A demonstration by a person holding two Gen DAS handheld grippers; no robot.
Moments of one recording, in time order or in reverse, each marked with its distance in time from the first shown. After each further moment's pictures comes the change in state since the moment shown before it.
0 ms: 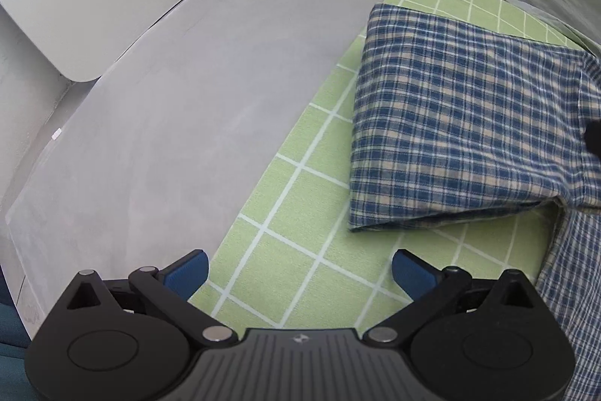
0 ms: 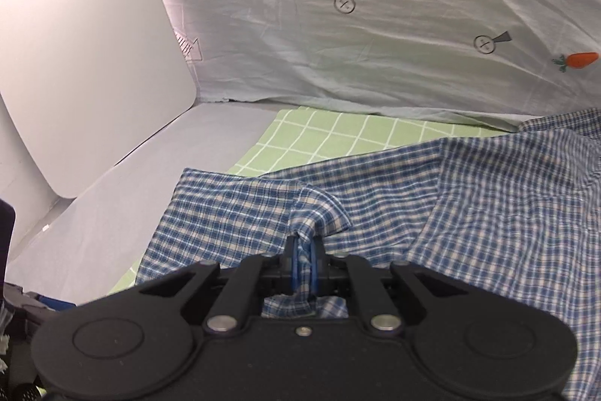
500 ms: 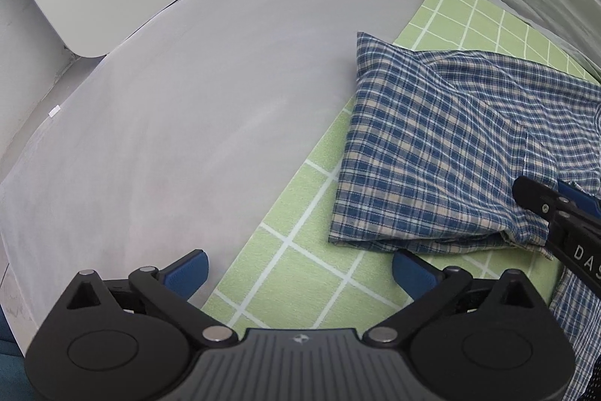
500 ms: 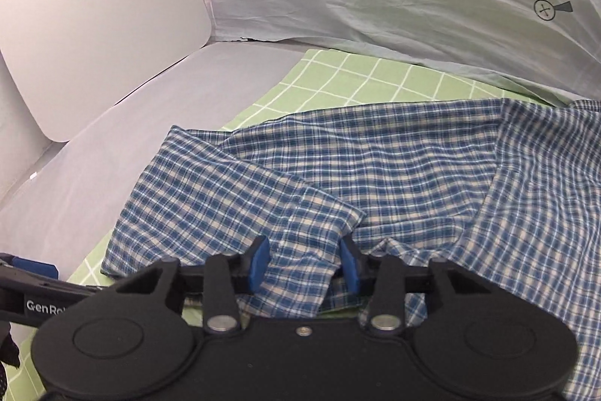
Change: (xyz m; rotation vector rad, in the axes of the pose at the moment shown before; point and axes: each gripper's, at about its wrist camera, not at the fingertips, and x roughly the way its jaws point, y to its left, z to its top) left arm 0.022 0.036 0.009 -0.117 0.017 -0.038; right arm 0.066 0.031 -0.018 -0.095 0.162 0.051
